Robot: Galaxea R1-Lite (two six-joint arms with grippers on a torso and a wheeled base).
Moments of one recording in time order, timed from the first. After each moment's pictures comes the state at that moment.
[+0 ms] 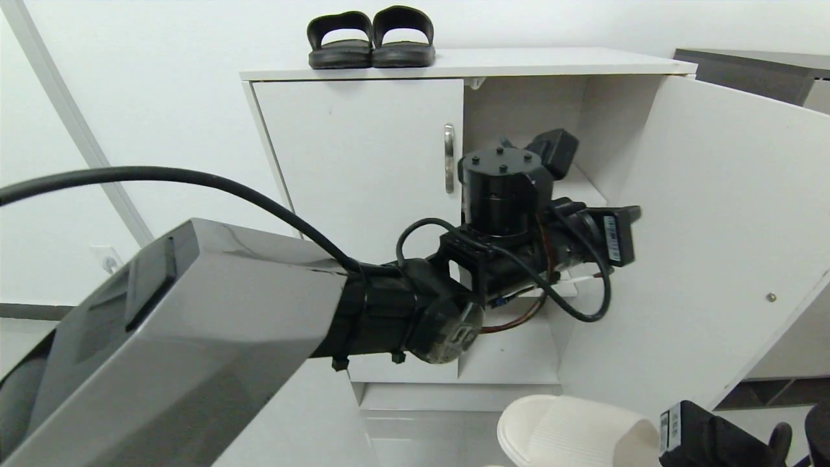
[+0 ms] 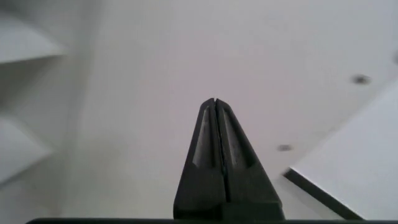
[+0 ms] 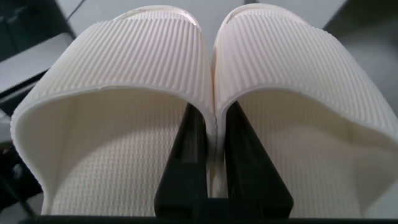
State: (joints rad) left arm -0.87 2.20 -1.65 -0.71 -0.26 -0.38; right arm 0.94 1.29 -0.31 -0.48 0.03 -0.04
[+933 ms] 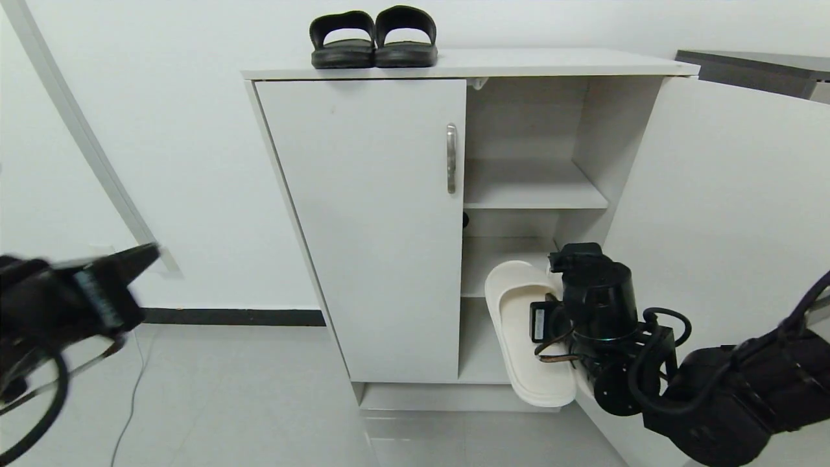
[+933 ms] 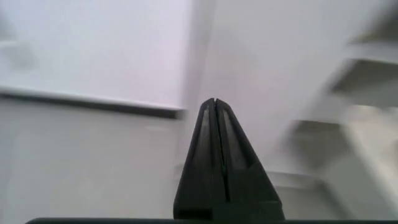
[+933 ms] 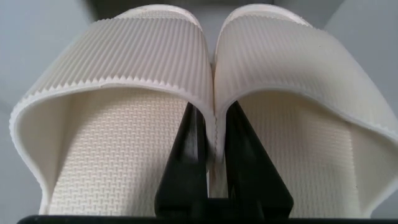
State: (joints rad) left arm -0.36 0.99 -0.59 -0.31 0.40 -0.13; right arm 0.73 1.92 -0.81 -0.77 -0.72 0.22
